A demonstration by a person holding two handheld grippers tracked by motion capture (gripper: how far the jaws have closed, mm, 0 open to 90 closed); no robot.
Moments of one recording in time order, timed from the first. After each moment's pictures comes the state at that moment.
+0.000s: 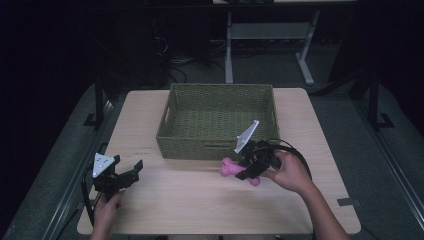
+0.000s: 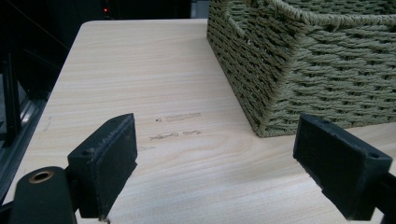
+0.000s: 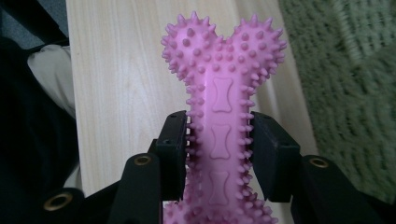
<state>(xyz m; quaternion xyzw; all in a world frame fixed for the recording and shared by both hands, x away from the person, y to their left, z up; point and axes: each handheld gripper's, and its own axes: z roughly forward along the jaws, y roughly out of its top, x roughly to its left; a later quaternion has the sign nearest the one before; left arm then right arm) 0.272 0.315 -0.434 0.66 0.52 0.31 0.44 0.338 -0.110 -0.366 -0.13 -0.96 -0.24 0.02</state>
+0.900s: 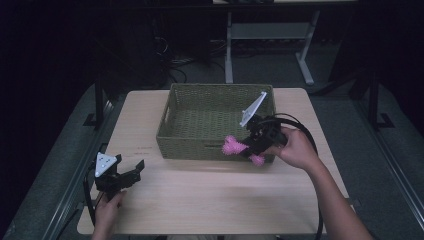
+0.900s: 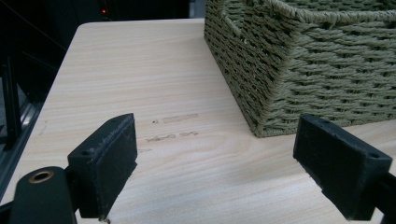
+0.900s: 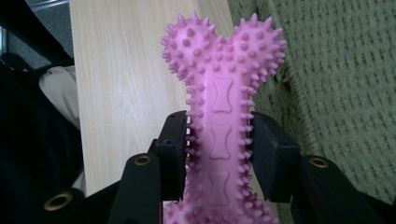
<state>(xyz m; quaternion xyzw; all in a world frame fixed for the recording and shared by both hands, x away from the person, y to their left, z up) 0.274 0.311 -0.435 0.67 0.51 0.31 0.44 0.371 -0.122 -0.312 -0.14 -0.96 -0.26 0.02</state>
